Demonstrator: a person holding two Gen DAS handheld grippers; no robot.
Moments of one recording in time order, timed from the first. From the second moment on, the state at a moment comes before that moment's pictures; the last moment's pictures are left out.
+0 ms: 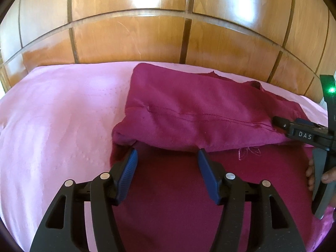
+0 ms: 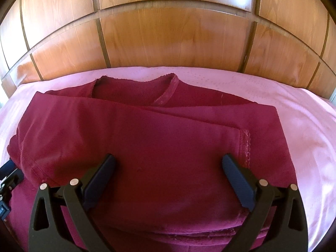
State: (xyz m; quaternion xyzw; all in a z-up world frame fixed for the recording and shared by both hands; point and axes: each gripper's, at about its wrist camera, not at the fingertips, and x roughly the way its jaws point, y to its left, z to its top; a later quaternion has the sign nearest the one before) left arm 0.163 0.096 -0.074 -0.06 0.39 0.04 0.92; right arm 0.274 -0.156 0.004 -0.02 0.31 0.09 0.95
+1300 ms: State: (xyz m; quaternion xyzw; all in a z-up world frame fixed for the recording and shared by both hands) left arm -0.020 0.162 -0.042 -0.20 0.46 -0.21 0.84; right arm 0.014 -0.281 -0.037 0.13 0.42 0.24 0.86
